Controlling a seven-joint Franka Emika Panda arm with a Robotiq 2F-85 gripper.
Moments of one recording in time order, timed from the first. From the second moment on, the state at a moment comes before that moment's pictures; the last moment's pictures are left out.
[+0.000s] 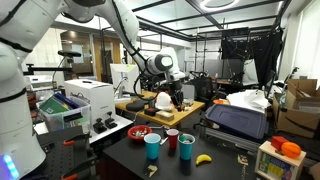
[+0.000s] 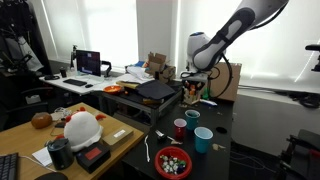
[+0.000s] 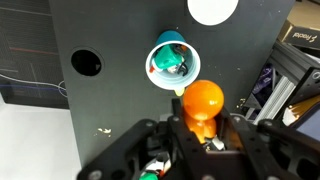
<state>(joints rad) 0.24 0.59 -0.29 -1.84 -0.14 2.55 1.21</state>
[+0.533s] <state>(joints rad) 0.16 0.76 -0.25 -1.63 -0.05 2.49 1.29</state>
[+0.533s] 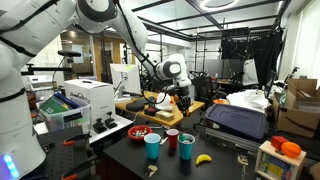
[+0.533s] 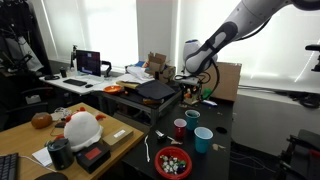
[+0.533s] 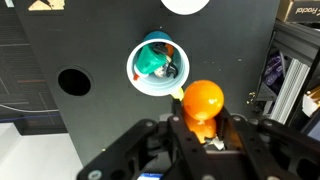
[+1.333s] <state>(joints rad) 0.12 0.87 -0.23 -1.59 0.02 2.47 1.33</state>
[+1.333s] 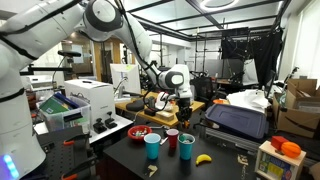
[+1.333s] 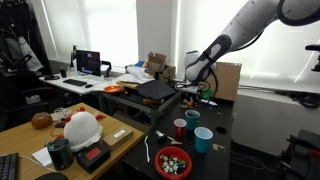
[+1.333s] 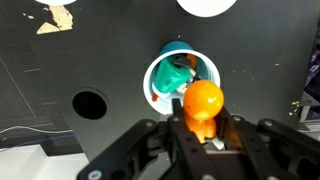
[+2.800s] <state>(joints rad) 0.13 0.88 -0.24 -1.58 -0.03 2.52 1.32</state>
